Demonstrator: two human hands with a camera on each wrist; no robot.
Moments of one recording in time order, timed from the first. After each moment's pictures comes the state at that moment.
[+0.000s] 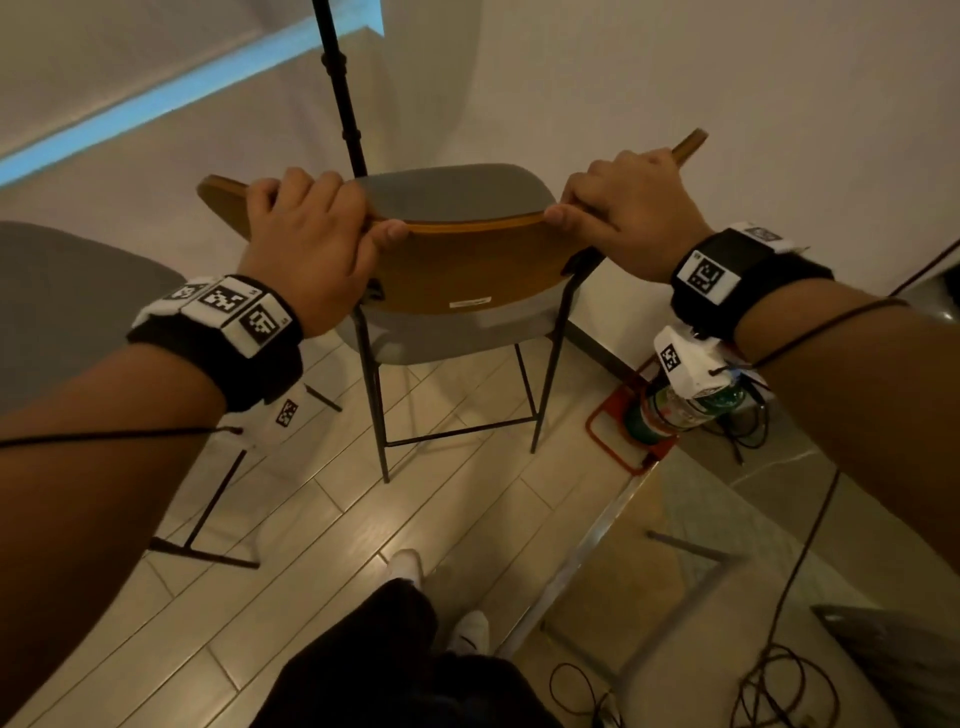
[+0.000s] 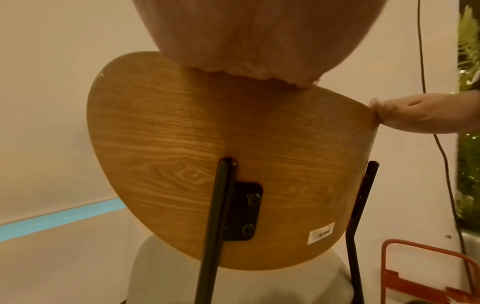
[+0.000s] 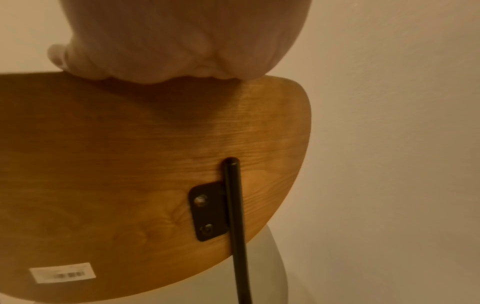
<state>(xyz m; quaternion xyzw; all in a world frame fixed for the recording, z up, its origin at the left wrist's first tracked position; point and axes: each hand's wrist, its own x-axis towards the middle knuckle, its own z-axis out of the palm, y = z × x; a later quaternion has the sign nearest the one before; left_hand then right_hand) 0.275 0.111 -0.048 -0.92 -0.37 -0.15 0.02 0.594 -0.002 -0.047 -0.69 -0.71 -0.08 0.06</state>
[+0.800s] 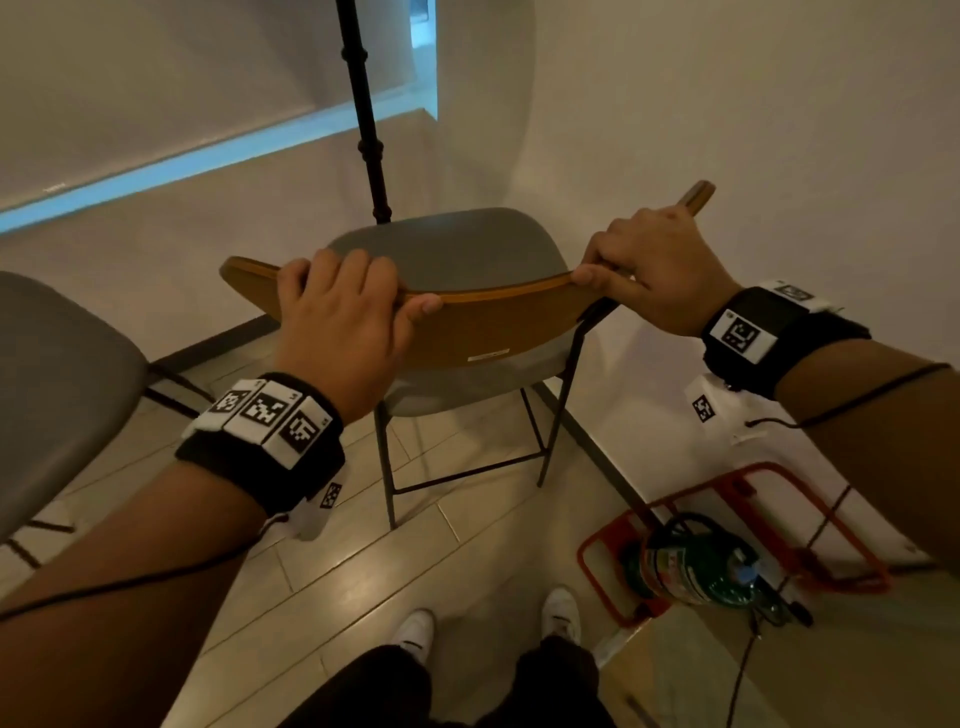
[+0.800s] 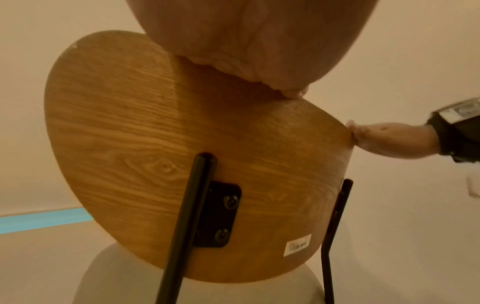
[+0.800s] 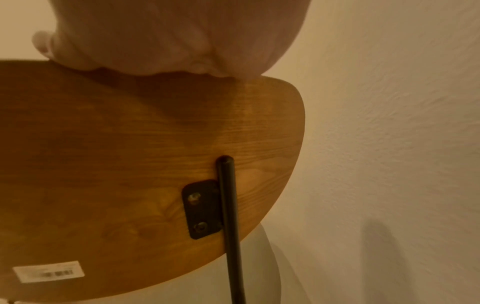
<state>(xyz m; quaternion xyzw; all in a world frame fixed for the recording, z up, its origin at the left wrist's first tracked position) 0.437 0.186 -0.057 -0.85 -0.49 -0.17 0.05 0.777 0.171 -0.052 -0.60 -0.79 -0.09 0.07</state>
